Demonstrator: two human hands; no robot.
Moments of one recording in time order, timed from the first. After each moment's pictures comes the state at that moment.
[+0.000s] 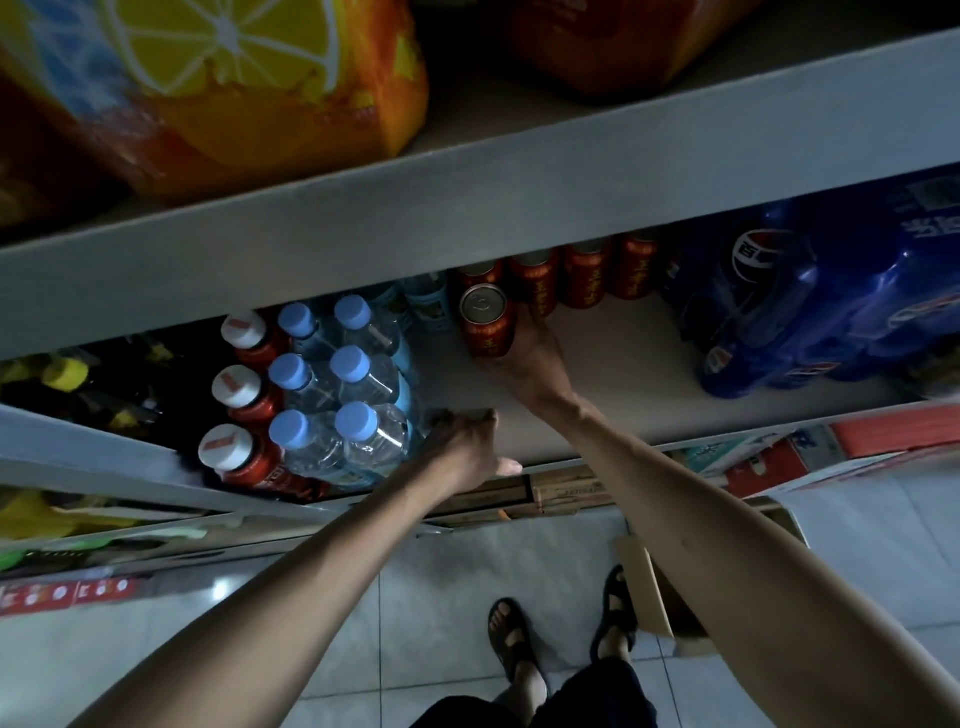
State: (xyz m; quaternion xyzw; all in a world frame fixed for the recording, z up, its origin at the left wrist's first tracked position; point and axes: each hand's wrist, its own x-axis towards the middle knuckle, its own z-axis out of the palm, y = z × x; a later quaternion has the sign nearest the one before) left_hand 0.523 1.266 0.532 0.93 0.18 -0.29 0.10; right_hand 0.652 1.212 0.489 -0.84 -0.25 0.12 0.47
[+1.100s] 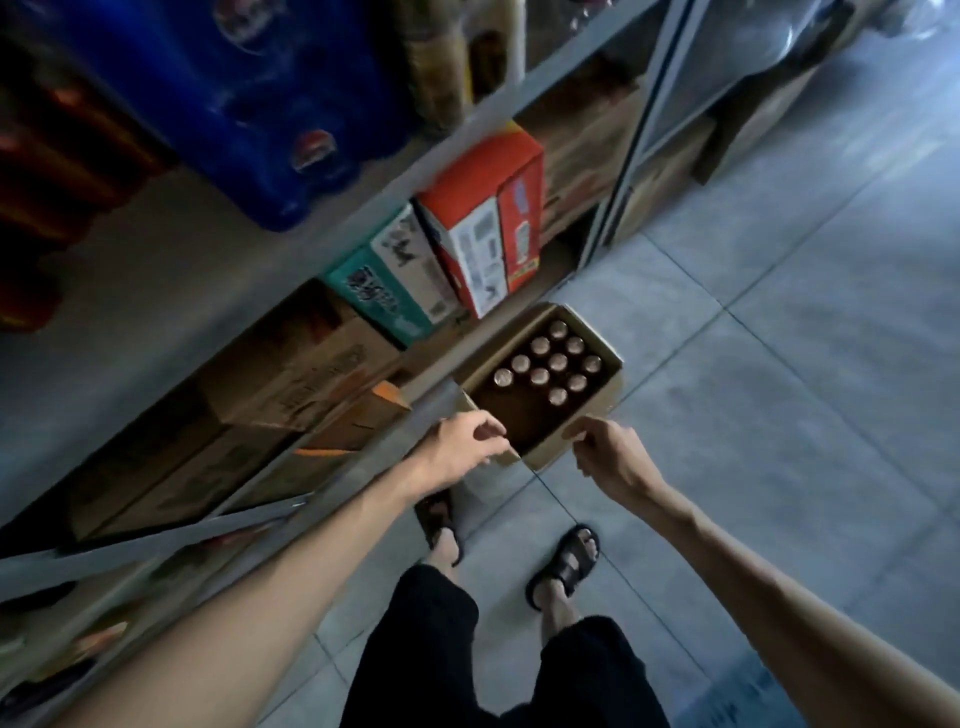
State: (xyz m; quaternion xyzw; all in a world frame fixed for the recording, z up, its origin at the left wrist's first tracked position) left_hand 0.511 0.903 0.415 0.82 0.08 -0.41 0.39; right_hand 0.485 0.691 0.382 -0.89 0.07 0.29 0.34
